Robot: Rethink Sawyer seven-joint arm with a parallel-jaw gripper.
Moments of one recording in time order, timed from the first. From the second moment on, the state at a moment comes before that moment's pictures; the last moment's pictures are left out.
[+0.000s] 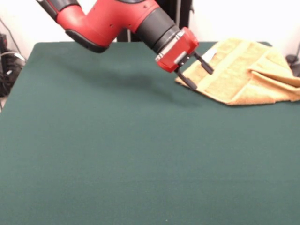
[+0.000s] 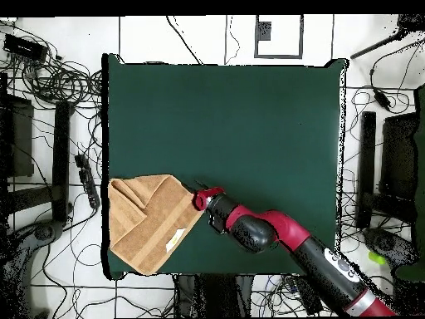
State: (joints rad) arm -1.26 0.12 0.95 1.96 -0.88 0.18 1.73
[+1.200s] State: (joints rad) arm -1.30 0.28 1.01 1.93 -0.92 0.20 1.72
